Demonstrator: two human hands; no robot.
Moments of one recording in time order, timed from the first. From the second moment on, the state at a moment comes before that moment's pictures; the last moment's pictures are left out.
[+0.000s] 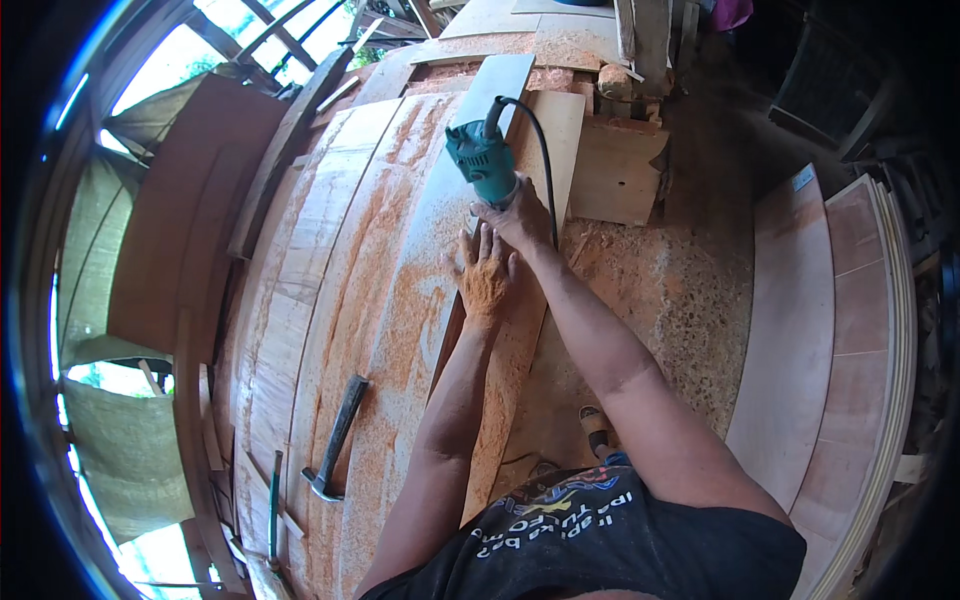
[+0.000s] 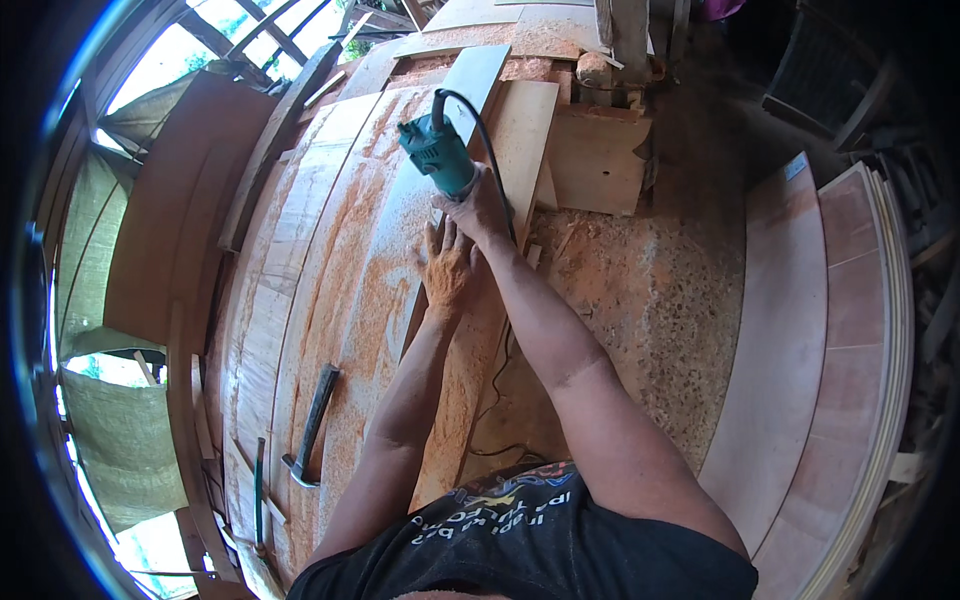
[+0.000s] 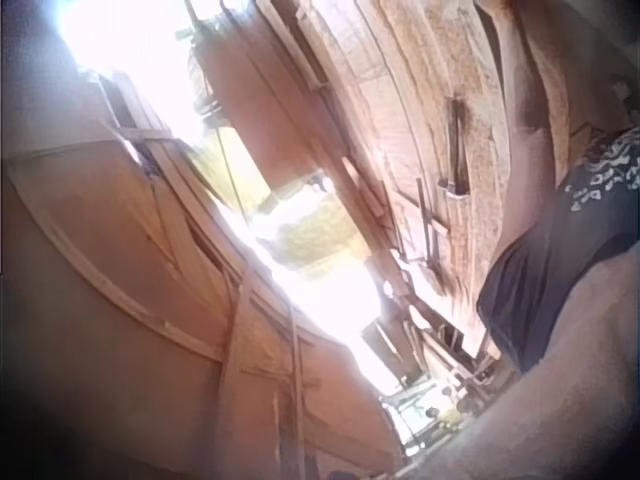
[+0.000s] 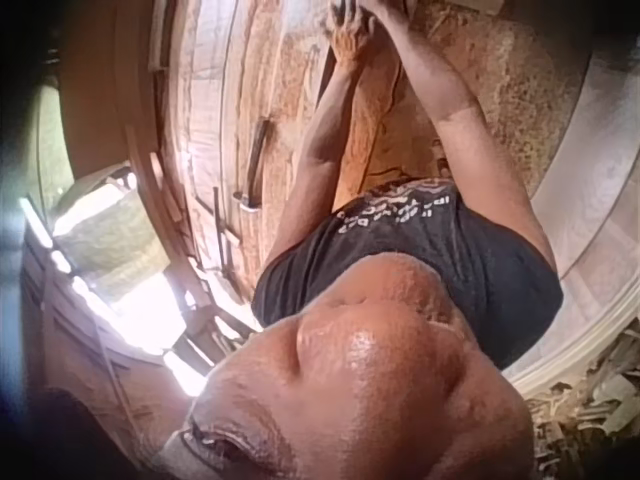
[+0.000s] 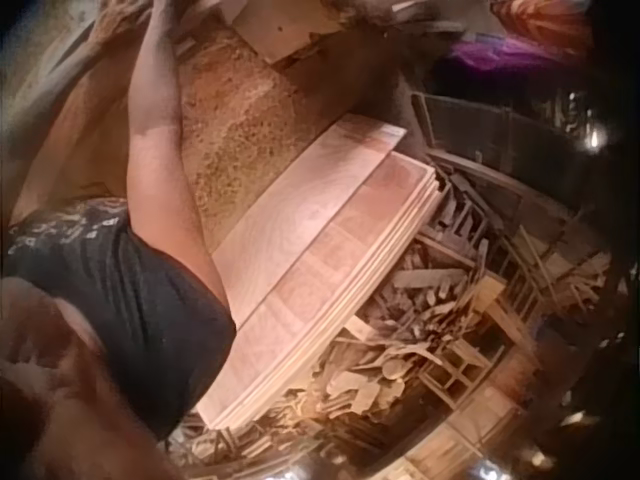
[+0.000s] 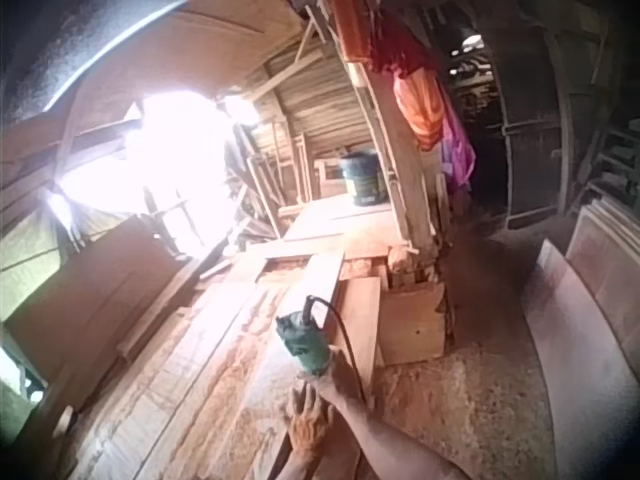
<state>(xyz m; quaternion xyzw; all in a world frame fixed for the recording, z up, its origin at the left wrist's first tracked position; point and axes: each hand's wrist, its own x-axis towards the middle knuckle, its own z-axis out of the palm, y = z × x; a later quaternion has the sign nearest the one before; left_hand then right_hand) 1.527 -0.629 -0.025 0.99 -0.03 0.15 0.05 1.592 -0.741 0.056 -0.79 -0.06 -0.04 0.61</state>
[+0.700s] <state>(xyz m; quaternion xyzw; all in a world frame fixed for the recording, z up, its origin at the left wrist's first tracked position) 1.528 -0.631 -0.019 0.99 -0.04 0.12 0.05 1.599 -0.735 0.043 -0.75 -0.06 -0.09 0.66</state>
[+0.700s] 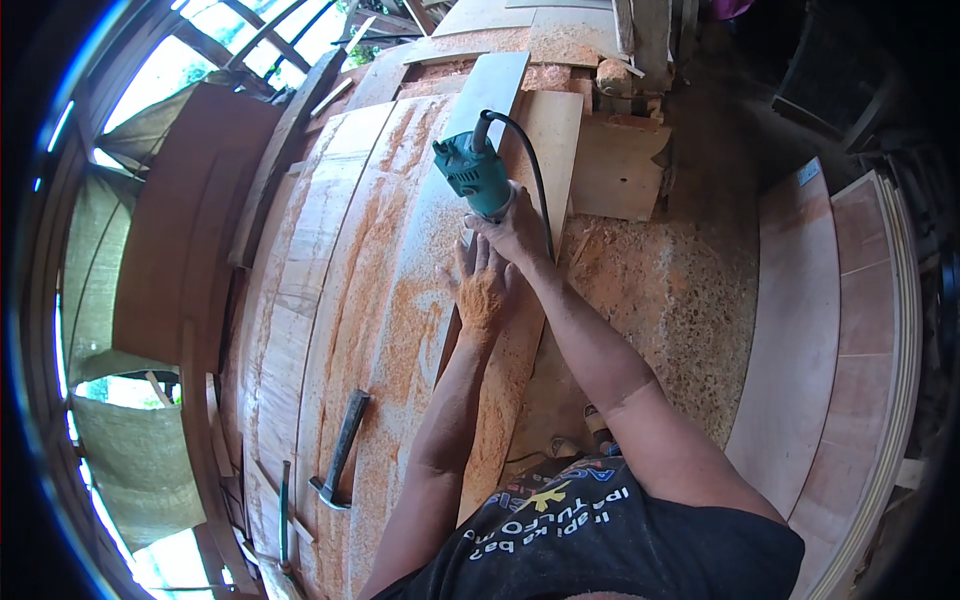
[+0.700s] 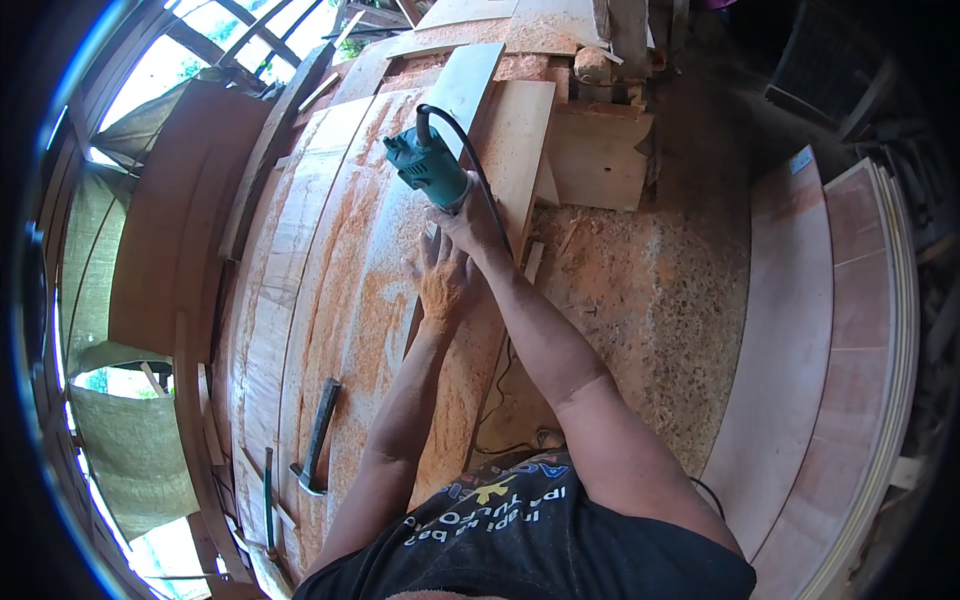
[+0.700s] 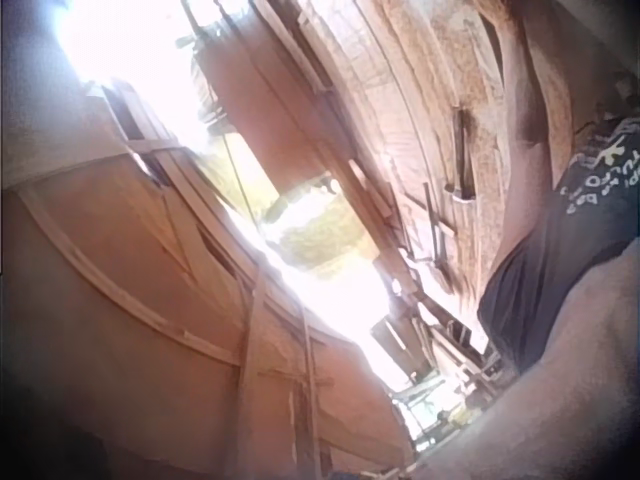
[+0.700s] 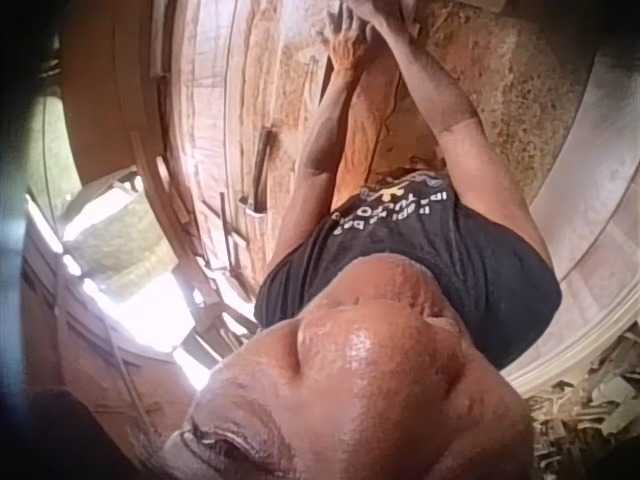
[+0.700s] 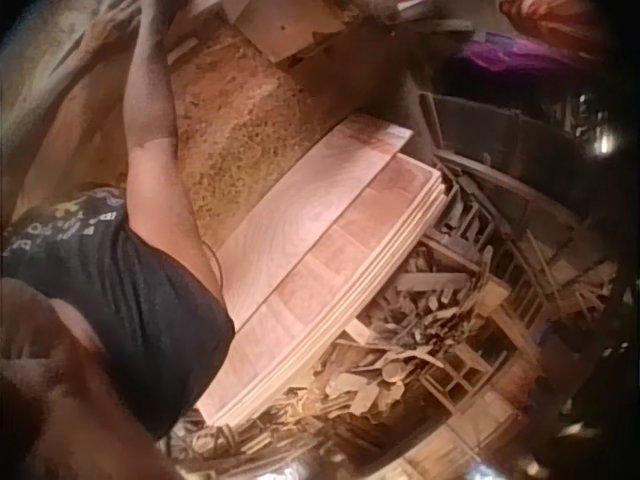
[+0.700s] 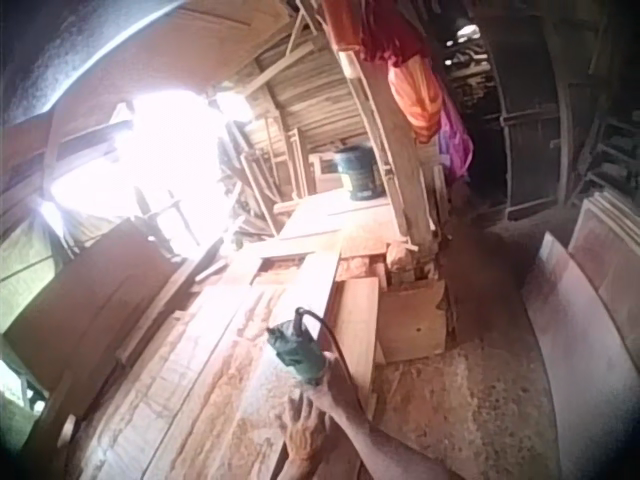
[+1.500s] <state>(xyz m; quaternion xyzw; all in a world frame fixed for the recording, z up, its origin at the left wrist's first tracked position) 1.543 -0.631 -0.015 0.99 -0.04 0.11 0.07 1.611 -0.740 0.047 -0.76 -0.03 -0.05 0.65</state>
